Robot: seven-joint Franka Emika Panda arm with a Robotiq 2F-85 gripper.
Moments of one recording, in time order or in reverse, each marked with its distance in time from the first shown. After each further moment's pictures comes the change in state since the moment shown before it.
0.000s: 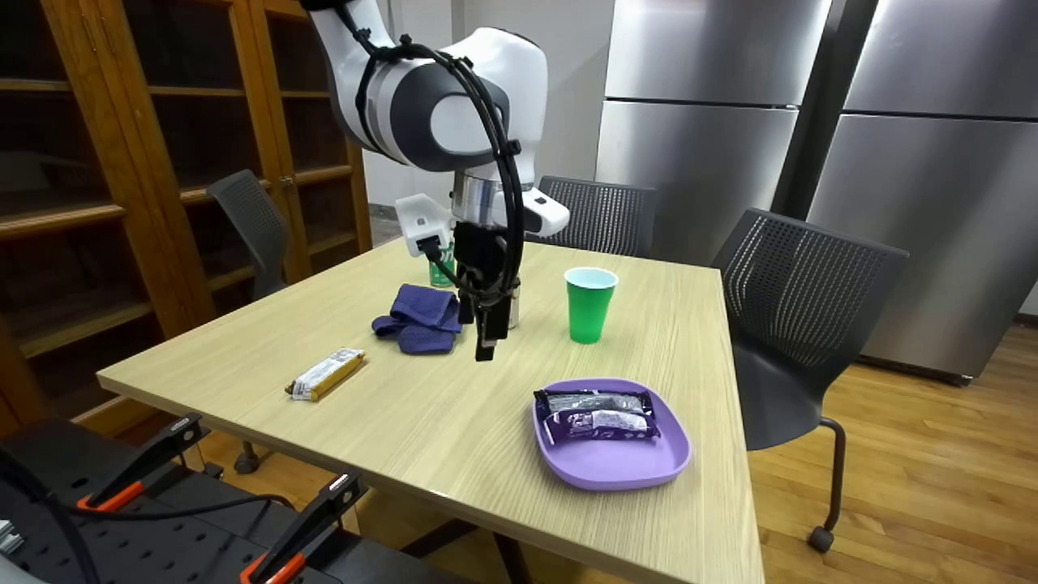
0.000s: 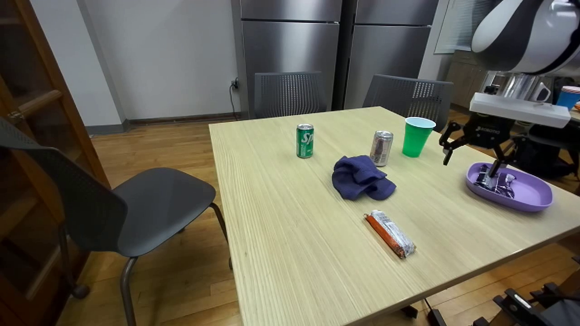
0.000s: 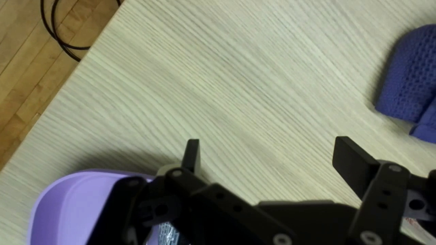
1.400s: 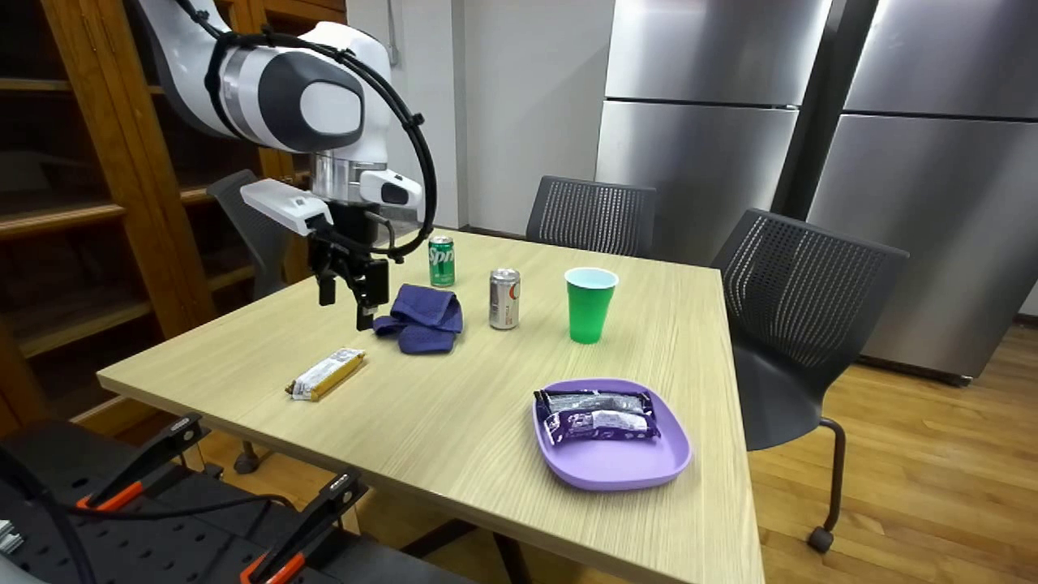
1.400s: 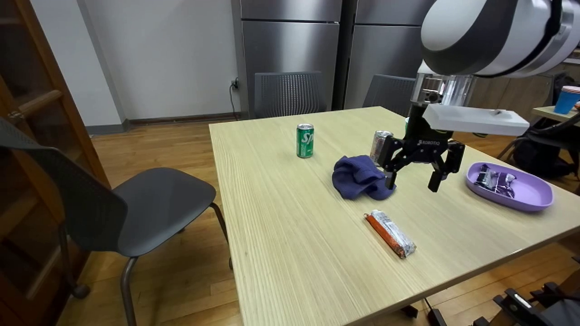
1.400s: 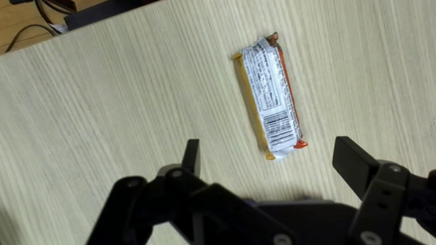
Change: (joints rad) arm 0.209 -0.075 0.192 -0.093 -0.053 0.000 -0.101
